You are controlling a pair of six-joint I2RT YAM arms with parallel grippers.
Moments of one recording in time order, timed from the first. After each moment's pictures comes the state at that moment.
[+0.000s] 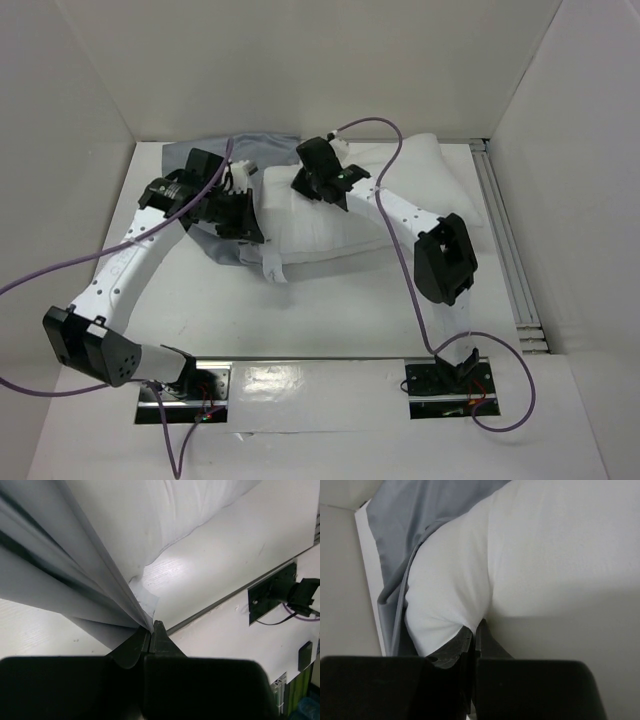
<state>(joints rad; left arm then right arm) -0.32 1.36 1.44 -1.04 0.41 -0.29 0.66 2.02 1.78 -0.42 0.24 1.01</state>
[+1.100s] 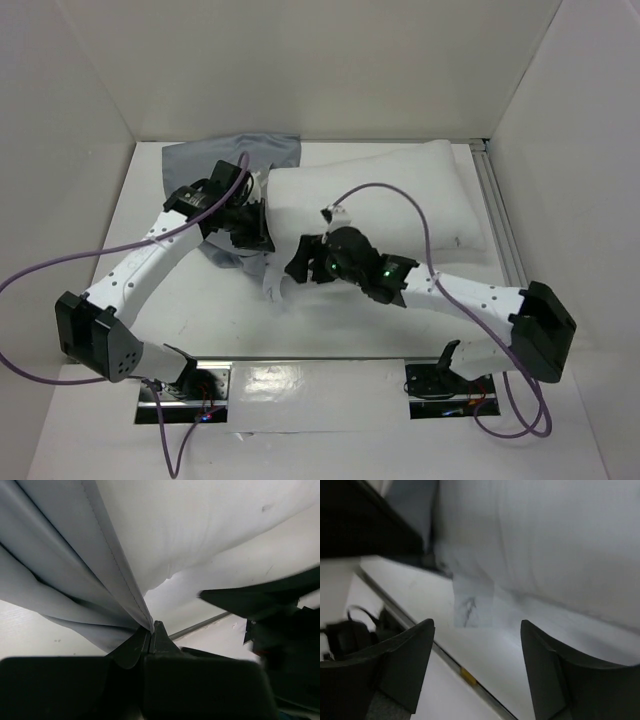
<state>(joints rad) -0.43 1.40 1.35 -0.95 0.27 -0.49 0.95 1.31 0.92 -0.08 0.13 0.75</state>
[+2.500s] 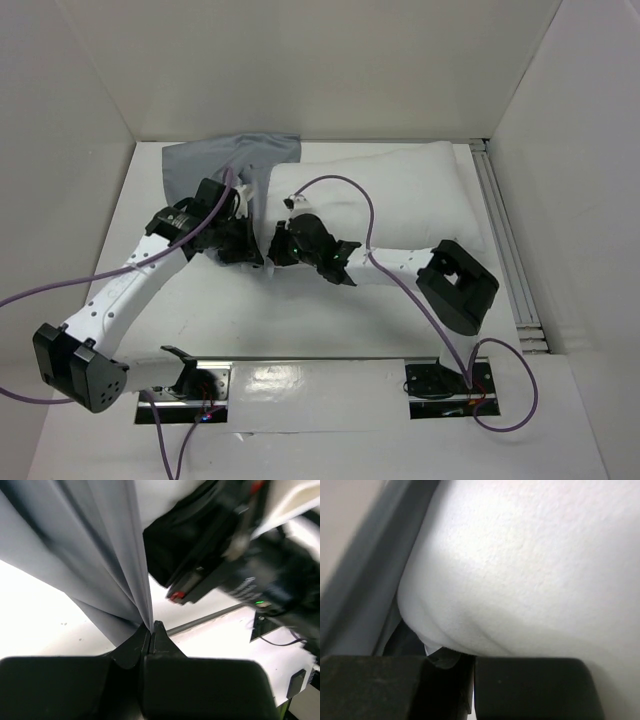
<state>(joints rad) -0.43 1.23 1.22 -0.96 0.23 -0.51 0.93 1.79 1.09 0.28 0.07 0.68</state>
